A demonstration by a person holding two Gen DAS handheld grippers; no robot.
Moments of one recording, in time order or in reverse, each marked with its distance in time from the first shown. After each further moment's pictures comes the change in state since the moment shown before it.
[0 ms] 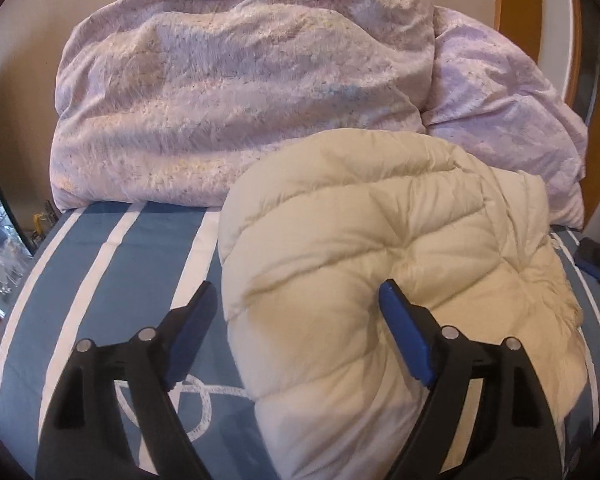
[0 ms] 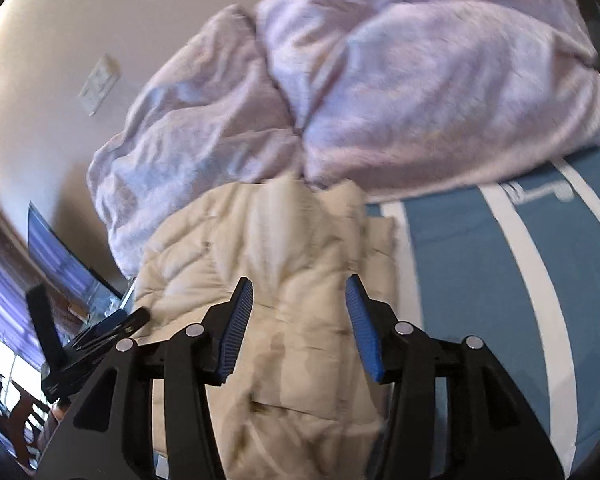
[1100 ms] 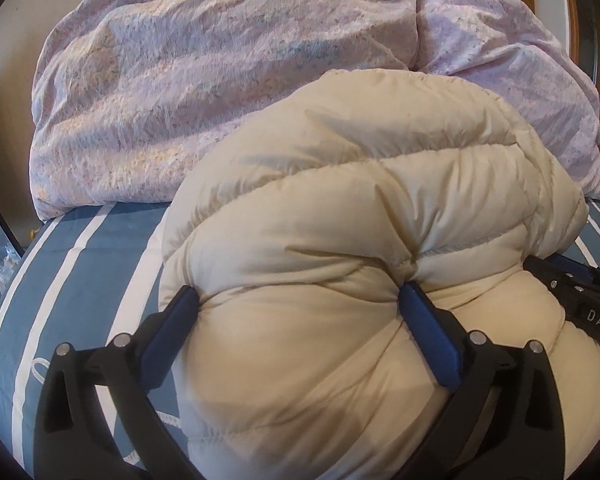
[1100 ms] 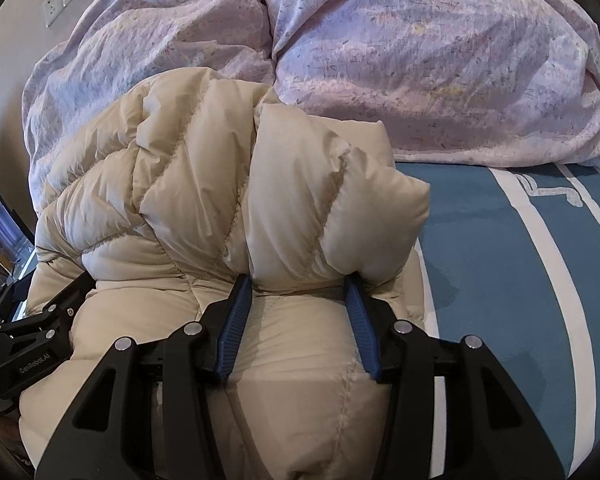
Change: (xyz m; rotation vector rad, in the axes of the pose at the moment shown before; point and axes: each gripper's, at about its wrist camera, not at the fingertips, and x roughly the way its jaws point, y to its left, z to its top) left arm 0.053 -0.039 -0.011 0.076 0.007 0.059; right arm 0.098 0.000 -0.030 -0.138 0.086 -0.271
